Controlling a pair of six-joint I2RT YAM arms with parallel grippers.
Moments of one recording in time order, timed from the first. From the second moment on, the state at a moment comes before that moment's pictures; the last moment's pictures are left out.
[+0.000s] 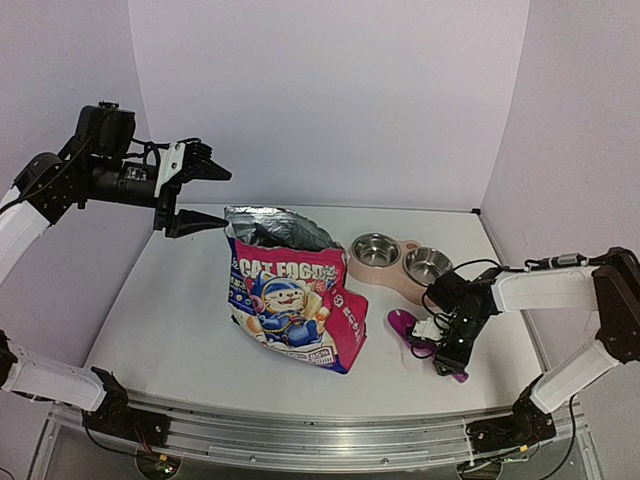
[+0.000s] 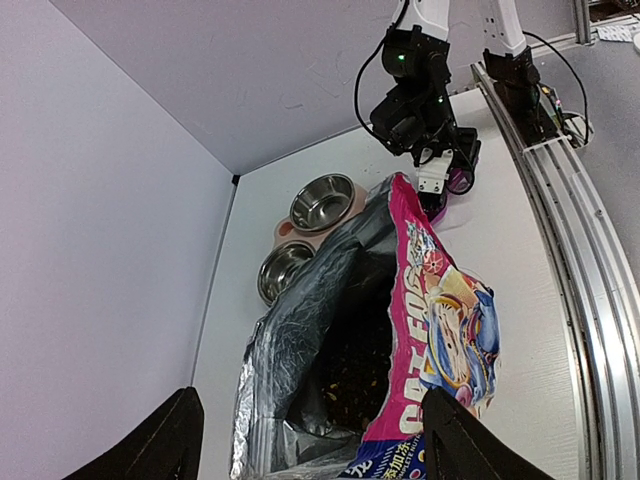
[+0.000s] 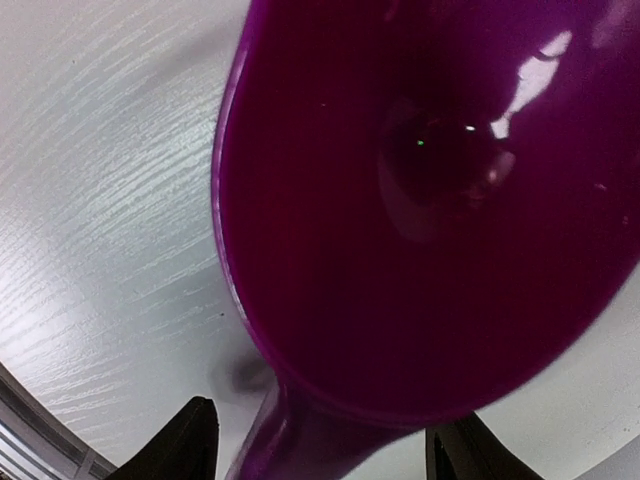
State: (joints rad) left arm -0.62 1.17 1.53 -0.81 0.61 0.88; right arm 0.62 1.48 0.74 -0.79 0.04 -0.48
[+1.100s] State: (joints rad) left arm -0.62 1.11 1.35 -0.28 0.82 0.29; right arm 0.64 1.26 1.38 -0.52 -0.19 0.04
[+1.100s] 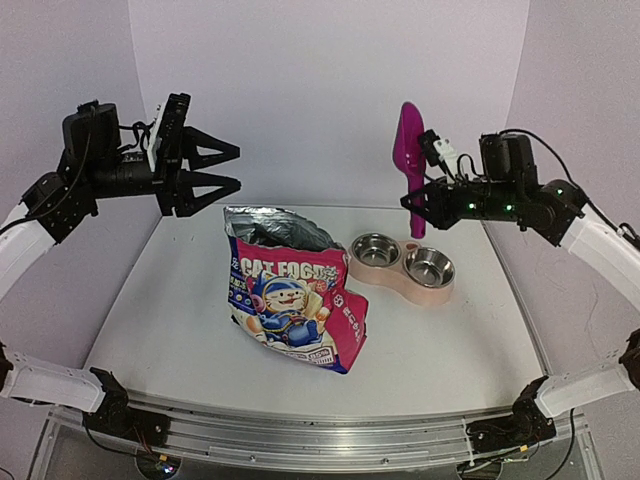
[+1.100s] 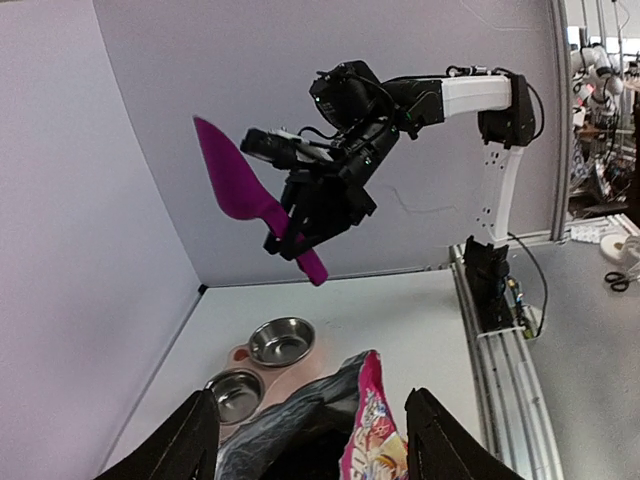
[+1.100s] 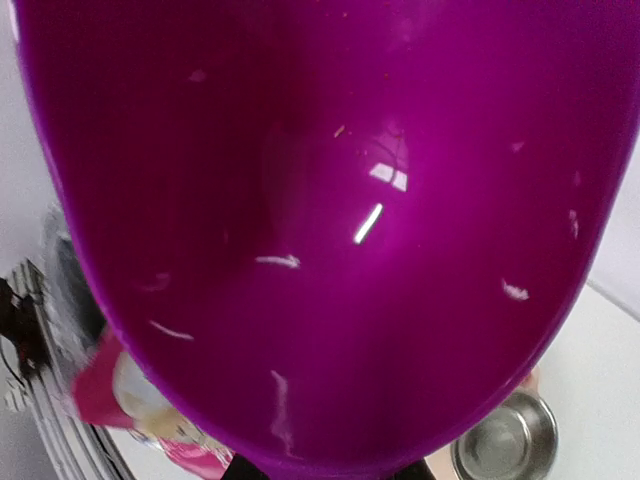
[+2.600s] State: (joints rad) left arm -0.74 1.46 1.62 -0.28 1.10 0.02; right arm 0.99 1.53 1.53 -0.29 -0.49 -0.03
